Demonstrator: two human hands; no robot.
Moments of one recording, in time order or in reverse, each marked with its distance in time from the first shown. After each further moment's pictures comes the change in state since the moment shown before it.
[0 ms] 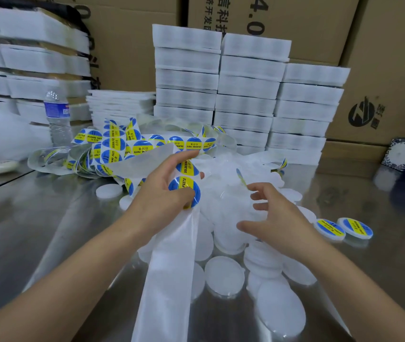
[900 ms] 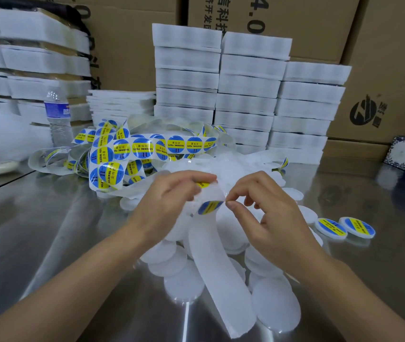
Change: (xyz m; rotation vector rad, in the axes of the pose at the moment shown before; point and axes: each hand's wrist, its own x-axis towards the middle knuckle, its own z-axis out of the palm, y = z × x) left_hand -0.008 0.005 0.004 0.035 -0.081 0.109; right_hand -0.020 -0.030 0.006 -0.069 0.226 -0.566
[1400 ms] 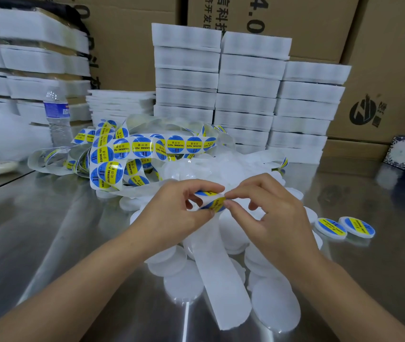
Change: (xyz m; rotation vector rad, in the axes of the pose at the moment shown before) left_hand -0.001 -0.007 0.006 0.271 -0.088 0.046; right_hand -0.001 0.000 0.005 -0.155 0.192 -0.039
